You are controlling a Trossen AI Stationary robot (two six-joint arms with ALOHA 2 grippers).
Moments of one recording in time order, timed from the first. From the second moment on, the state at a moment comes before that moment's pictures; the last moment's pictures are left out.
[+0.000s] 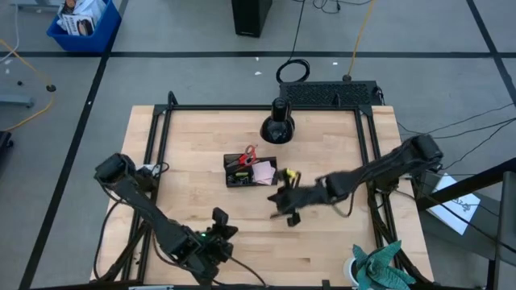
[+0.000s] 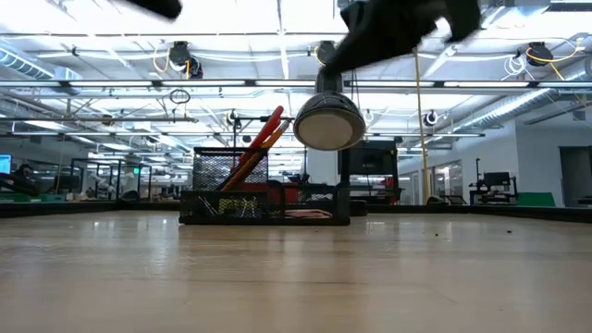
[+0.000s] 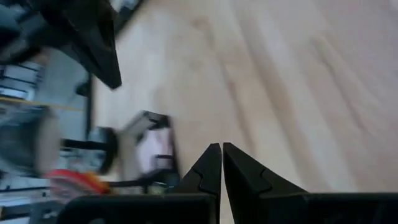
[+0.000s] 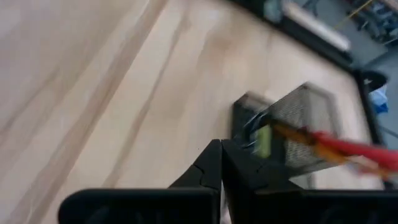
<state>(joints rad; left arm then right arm) -0.77 1.81 1.38 -0.75 -0.82 -0.13 0.34 1.57 1.03 -0.14 0.35 -0.23</state>
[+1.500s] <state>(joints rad) -0.40 0.74 0.41 0.24 -0.49 0.25 -0.17 0.67 0.36 0.19 -0.27 -0.09</state>
